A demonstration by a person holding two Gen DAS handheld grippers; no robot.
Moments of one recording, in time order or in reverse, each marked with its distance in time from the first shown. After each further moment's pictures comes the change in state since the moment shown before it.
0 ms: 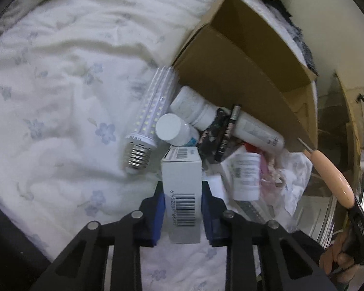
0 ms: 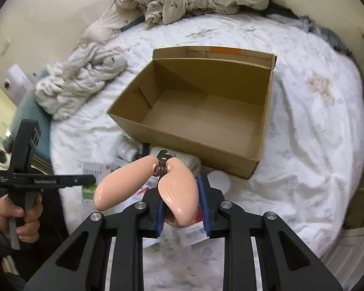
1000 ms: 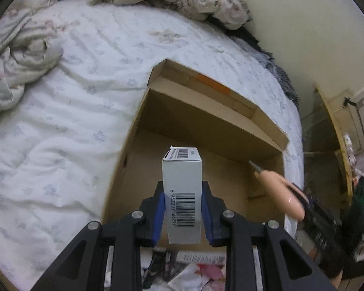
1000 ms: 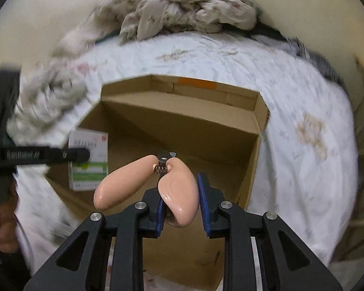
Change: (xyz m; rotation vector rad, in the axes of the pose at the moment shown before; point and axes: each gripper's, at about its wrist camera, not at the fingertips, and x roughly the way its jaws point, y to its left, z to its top) left arm 0.010 -0.095 0.150 0.137 -0.205 0.005; right arm 0.073 -0.023 0.093 -0.130 -0.084 -0.276
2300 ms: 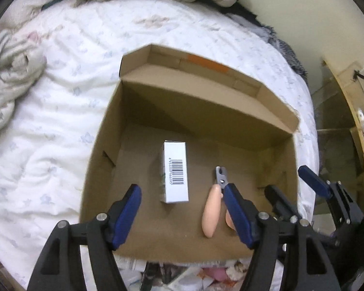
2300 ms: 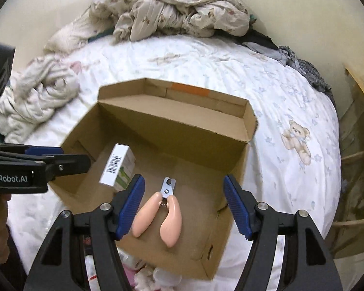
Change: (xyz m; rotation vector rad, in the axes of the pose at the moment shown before) left arm -0.002 -0.034 -0.001 0.137 0.057 0.093; right arm -0.059 -0.014 -0.005 0.046 -0.021 -0.046
